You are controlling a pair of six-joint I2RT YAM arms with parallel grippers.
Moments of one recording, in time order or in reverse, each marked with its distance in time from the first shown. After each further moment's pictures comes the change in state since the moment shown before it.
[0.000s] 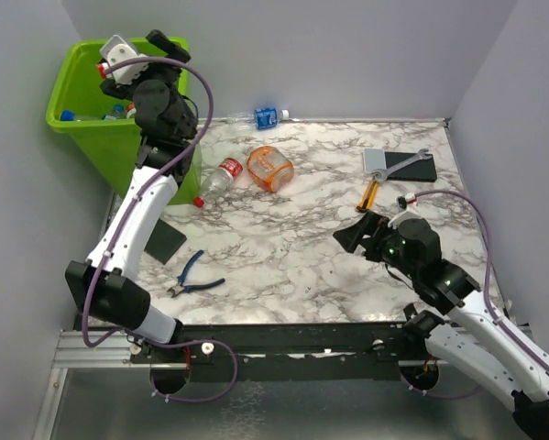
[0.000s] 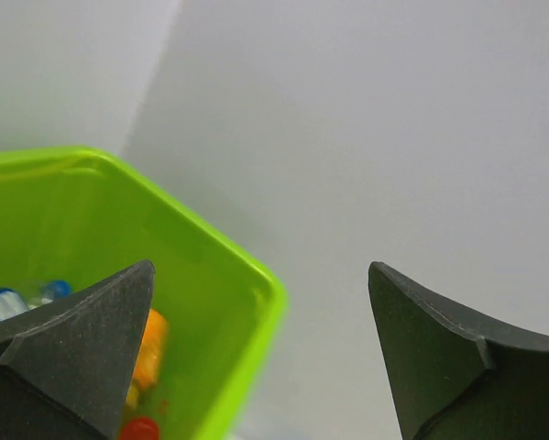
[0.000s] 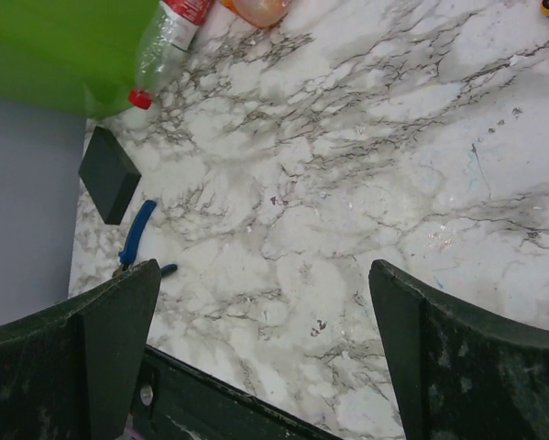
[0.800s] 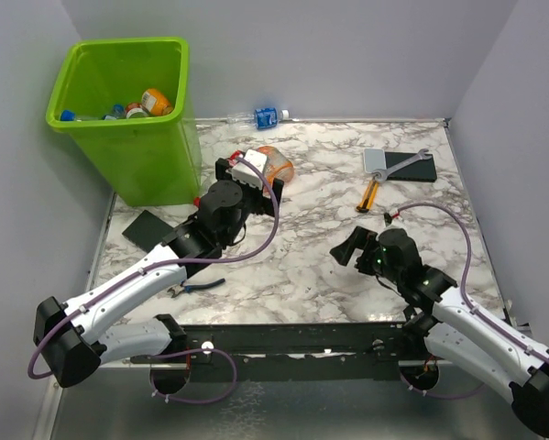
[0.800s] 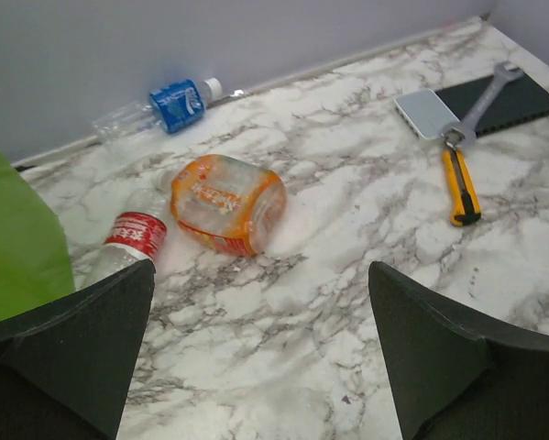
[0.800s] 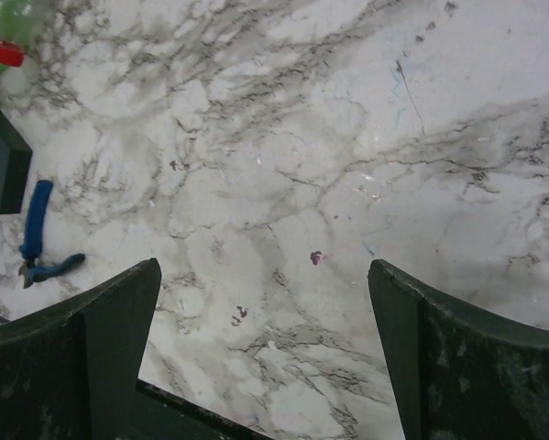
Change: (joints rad) left arm -0.591 -0.415 -0.626 -0.396 0.377 0.210; right arm 0.000 0.111 -0.151 0.095 0.042 0.021
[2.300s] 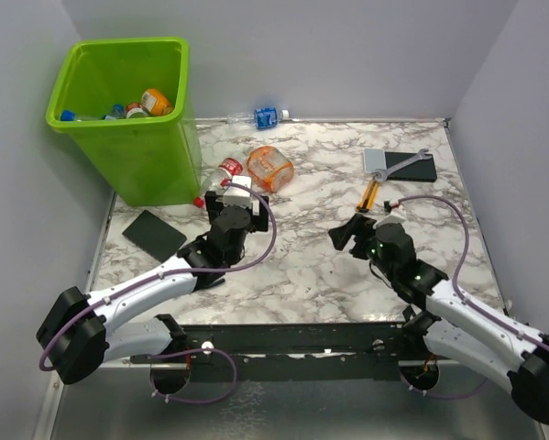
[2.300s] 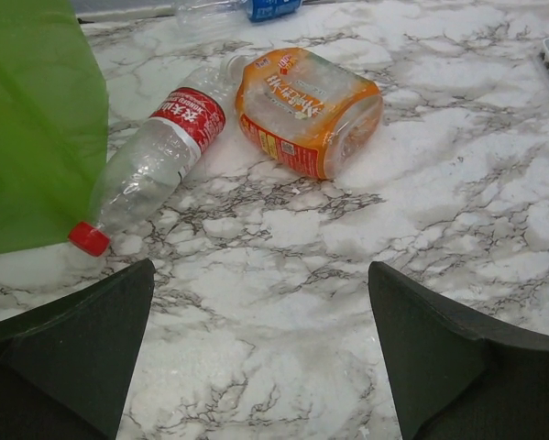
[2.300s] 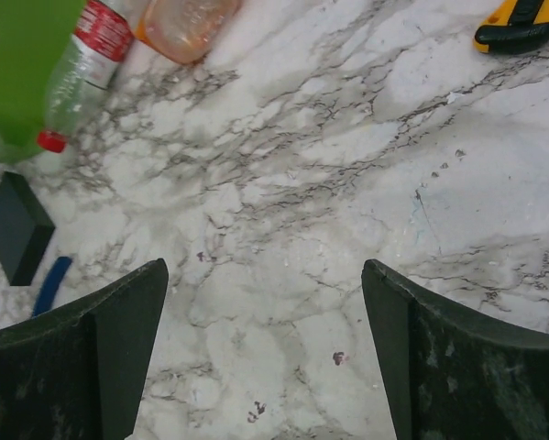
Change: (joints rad) left arm -0.001 0.002 -0.330 0.167 -0.220 -0.192; right arm 0.040 0.047 -0.028 0.259 0.139 -0.057
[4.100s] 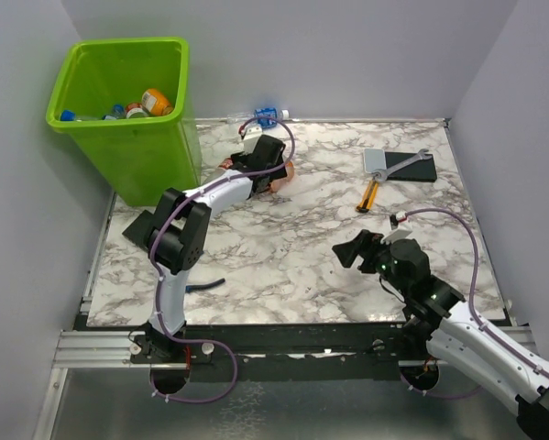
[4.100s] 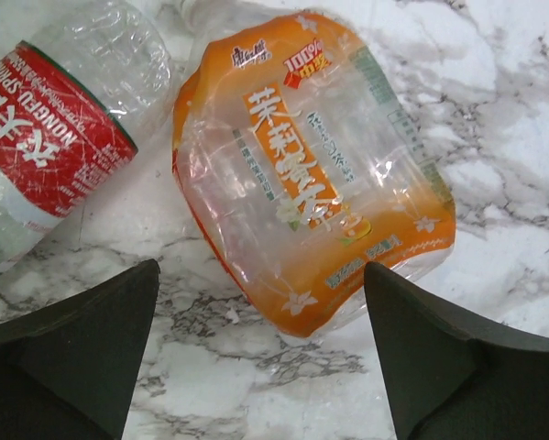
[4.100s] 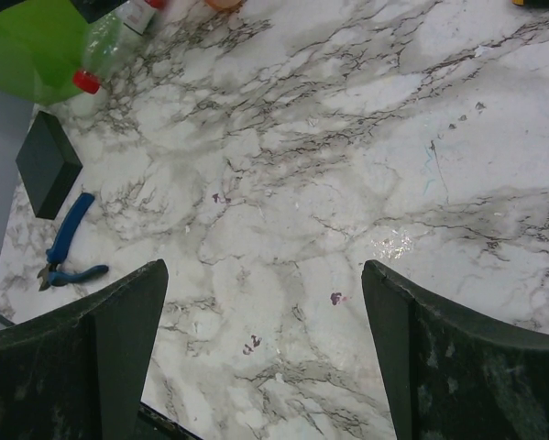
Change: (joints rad) left arm 0.298 0.915 0.831 -0.367 0.247 -0.384; right arm -0.001 -0.190 -0.070 -0.116 -0.096 -0.054
